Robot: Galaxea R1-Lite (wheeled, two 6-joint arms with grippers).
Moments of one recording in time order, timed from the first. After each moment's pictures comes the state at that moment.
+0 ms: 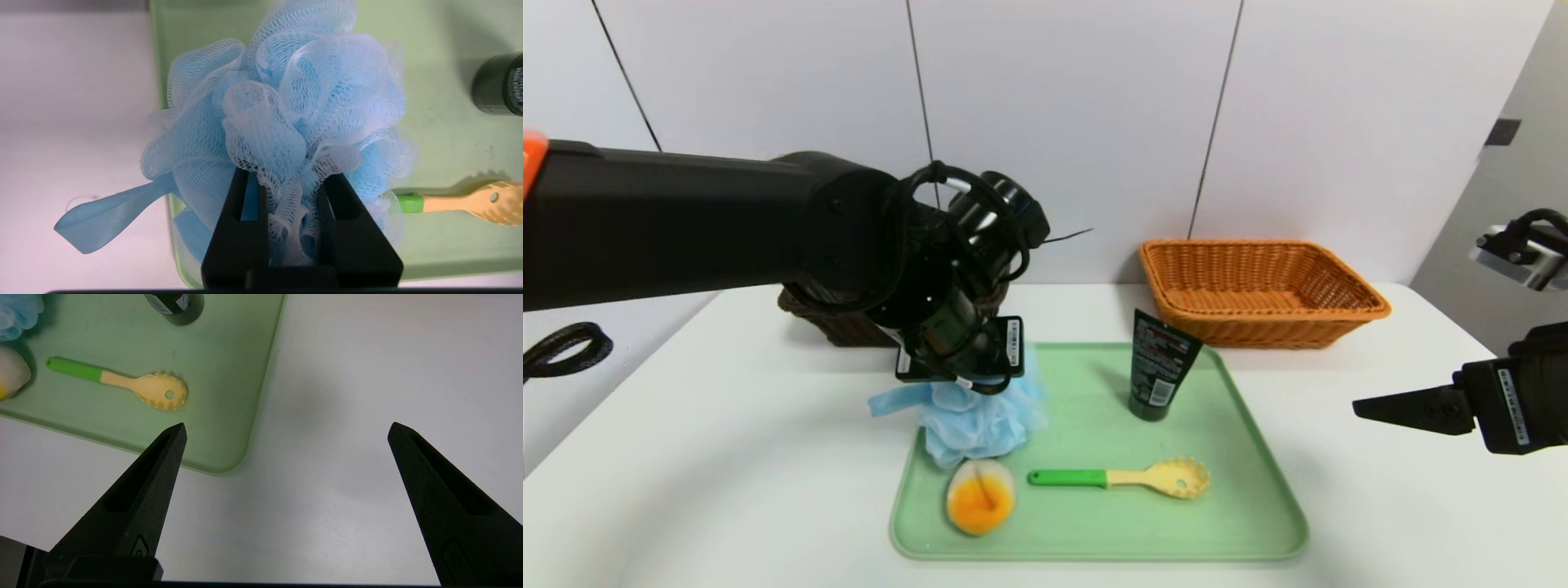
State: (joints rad) left arm -0.71 1.94 -1.69 0.73 0.27 -0.64; right arm 0.22 1.27 -1.01 0.52 0.11 0.05
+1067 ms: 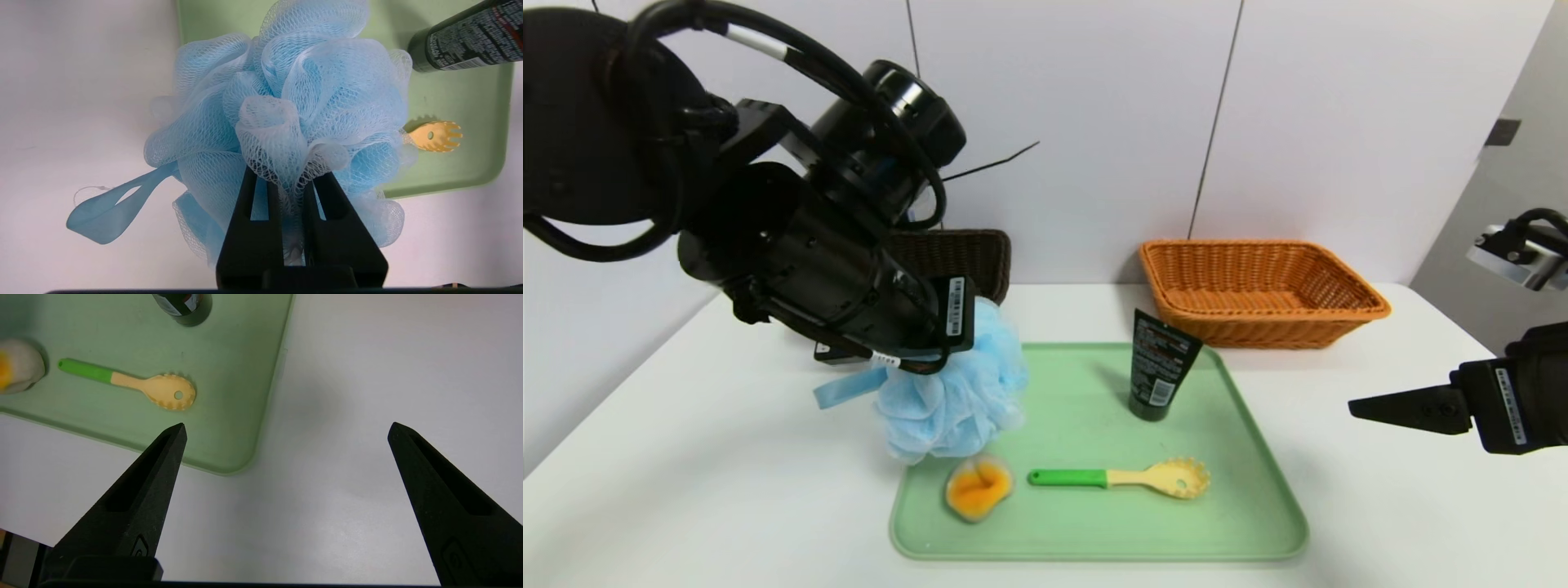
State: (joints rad) left arm -0.71 1.73 -1.68 0.84 0.20 -0.63; right arm 0.23 1.27 -1.01 0.52 0.12 0.07
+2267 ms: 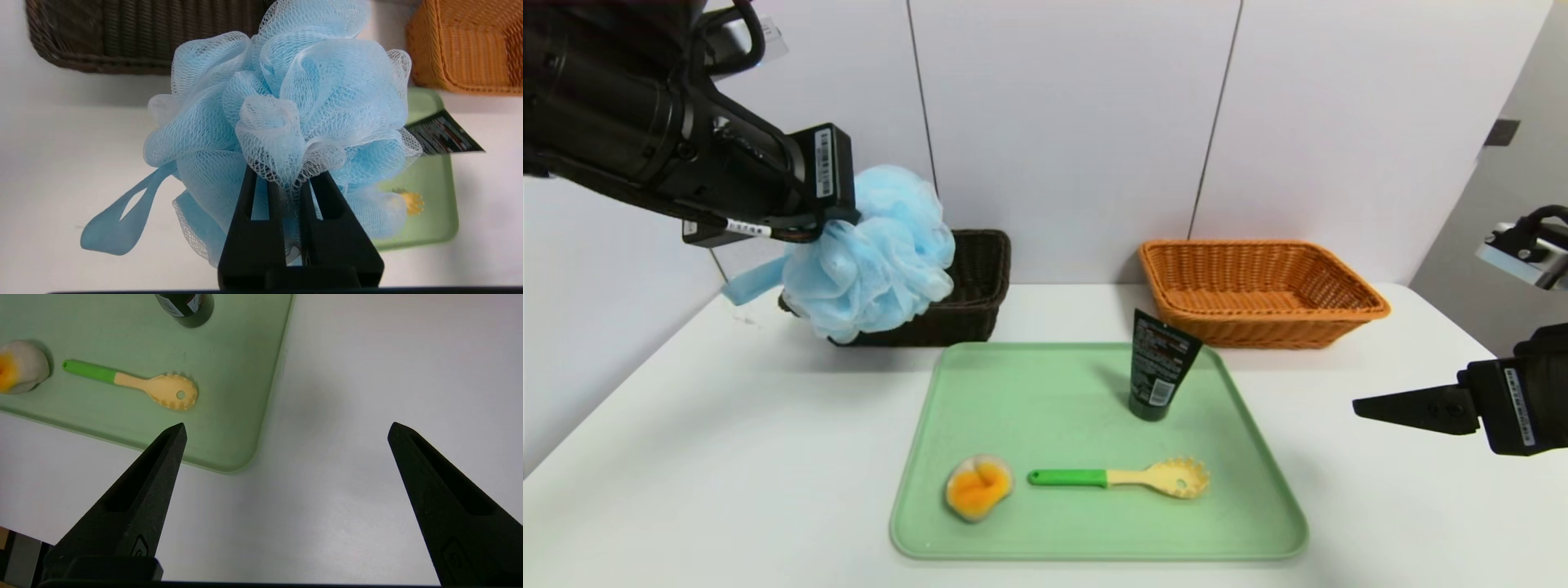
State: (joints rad) left arm -0.50 1.63 -1.86 0.83 0.20 -0.48; right arm 0.23 1.26 -1.01 0.52 0.12 0.08
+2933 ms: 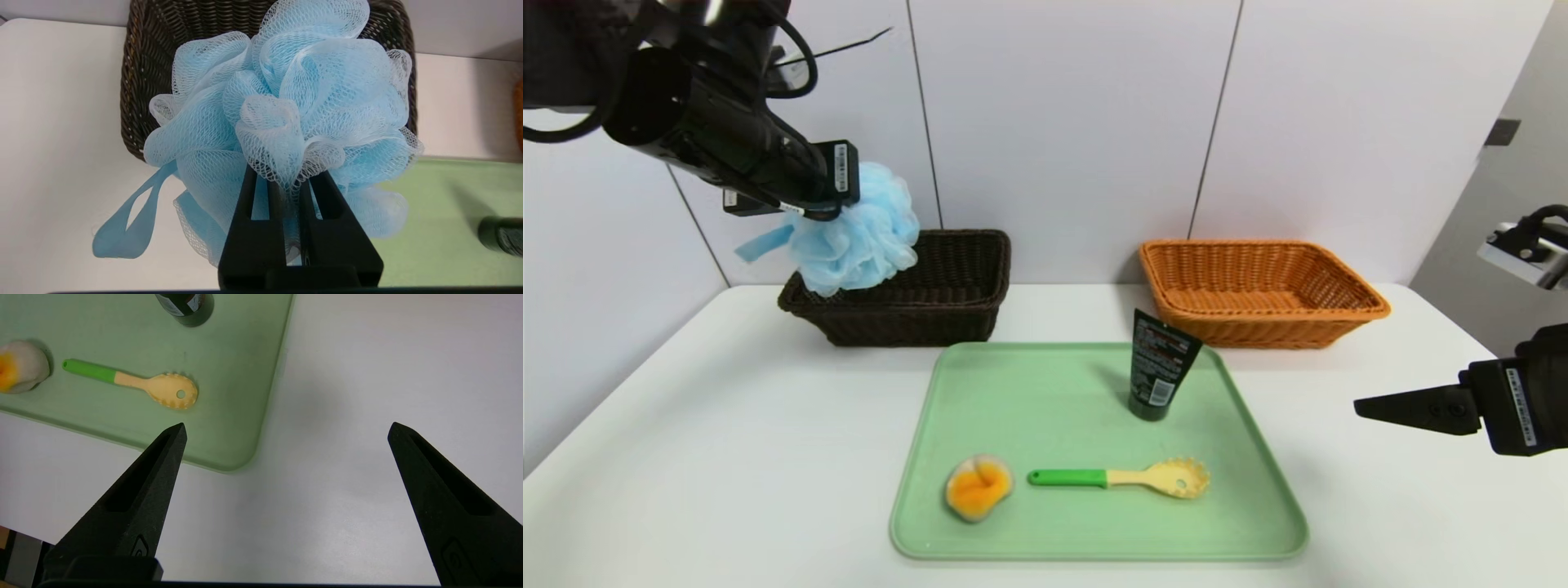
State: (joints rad) left arm -0.28 1.84 -1.97 0.71 0.20 -0.29; right arm 0.23 1.26 -1.01 0.53 0.12 0.08
